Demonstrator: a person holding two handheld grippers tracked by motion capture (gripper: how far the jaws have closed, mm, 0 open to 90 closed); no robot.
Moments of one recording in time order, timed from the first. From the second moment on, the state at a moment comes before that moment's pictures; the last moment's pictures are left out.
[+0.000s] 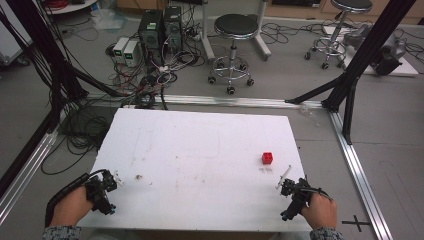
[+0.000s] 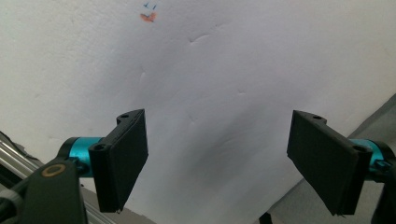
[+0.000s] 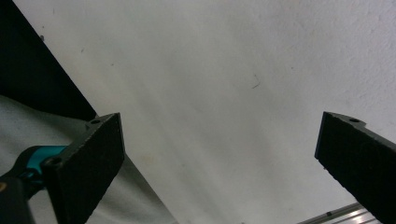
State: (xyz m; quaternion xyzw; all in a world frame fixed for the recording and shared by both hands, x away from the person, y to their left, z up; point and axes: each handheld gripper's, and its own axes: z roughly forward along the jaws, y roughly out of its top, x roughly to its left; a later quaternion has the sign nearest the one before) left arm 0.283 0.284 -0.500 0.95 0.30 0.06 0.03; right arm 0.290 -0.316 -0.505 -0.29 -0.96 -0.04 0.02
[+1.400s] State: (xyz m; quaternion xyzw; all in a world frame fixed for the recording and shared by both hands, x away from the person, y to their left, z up) left arm 0.283 0.284 -0.502 0.95 0.31 0.07 0.04; right arm 0.322 -0.356 -0.505 -0.23 -0.97 -0.04 -0.01
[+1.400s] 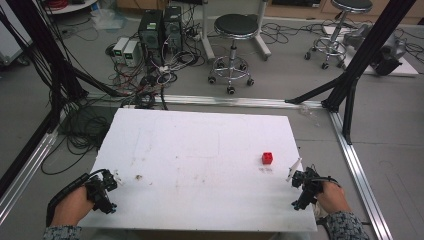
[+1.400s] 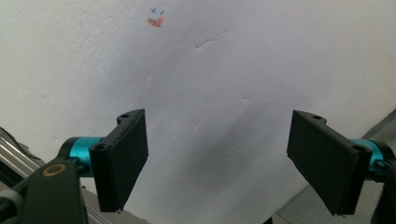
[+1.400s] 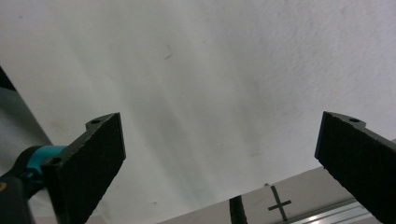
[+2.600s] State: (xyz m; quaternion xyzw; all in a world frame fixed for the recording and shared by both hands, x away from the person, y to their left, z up) left arm 0.283 0.277 -0.505 0.95 0.30 0.07 0.04; right arm 0.422 -0.371 -0.467 -0.11 -0.99 -0.05 -0.09
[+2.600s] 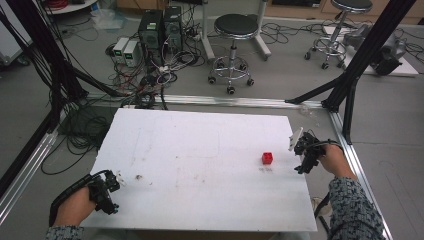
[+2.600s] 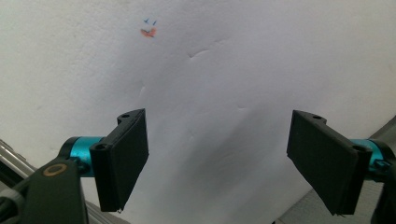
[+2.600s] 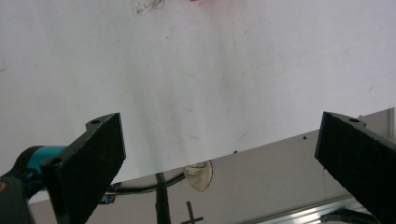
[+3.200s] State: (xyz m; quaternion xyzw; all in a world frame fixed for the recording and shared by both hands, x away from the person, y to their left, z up) left arm 0.282 0.275 -0.502 0.95 0.30 0.08 0.04; right arm 0.457 -0.318 -0.470 -0.02 -1.00 -0.04 -0.06
